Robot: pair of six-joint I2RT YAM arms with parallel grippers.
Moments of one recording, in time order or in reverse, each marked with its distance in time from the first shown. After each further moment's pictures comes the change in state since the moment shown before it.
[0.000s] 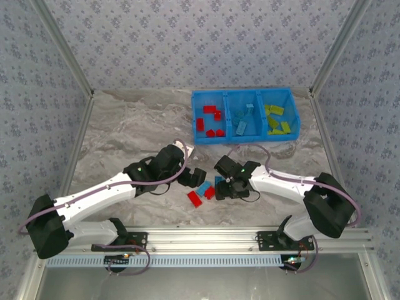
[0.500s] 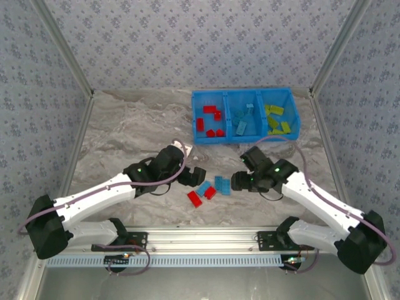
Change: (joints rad) left arm -0.002 -0.003 -0.004 0.011 -0.023 -0.033; right arm -0.142 -0.343 0.021 -0.230 -0.005 -0.012
